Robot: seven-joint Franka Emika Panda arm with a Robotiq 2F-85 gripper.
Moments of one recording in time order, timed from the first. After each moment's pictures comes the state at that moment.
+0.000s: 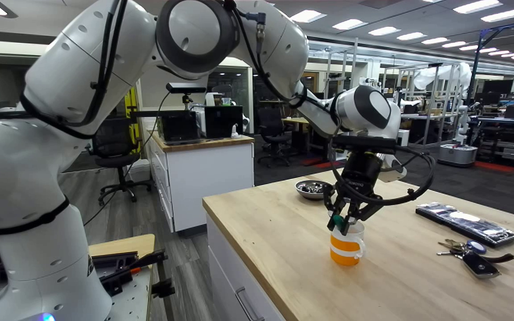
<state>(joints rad) -0.03 0.76 -0.01 -1.33 -0.39 1.33 -0.41</state>
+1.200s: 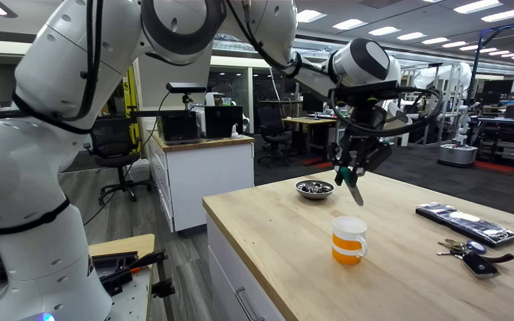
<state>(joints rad) -0.01 0.66 0.00 -1.23 -0.44 1.19 -0.44</state>
